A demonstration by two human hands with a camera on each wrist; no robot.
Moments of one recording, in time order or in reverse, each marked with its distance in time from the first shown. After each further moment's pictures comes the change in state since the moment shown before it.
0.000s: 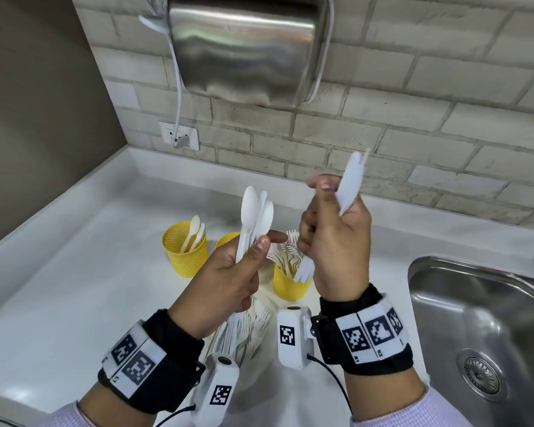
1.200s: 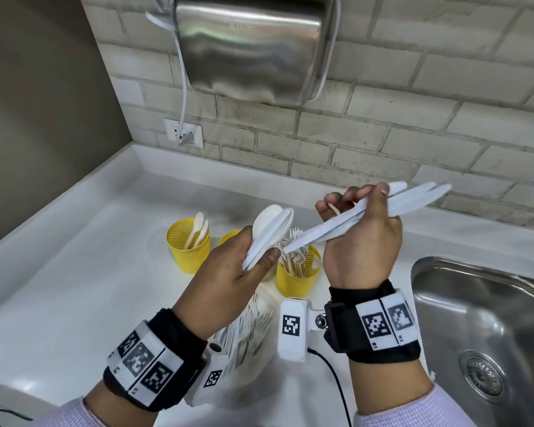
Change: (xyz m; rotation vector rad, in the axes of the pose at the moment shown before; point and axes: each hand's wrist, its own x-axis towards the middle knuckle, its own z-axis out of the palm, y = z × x) left_hand 0.004 -0.019 -0.011 0.652 0.131 0.268; right_hand 0.007 -0.006 -0.008 0.417 0.280 0.003
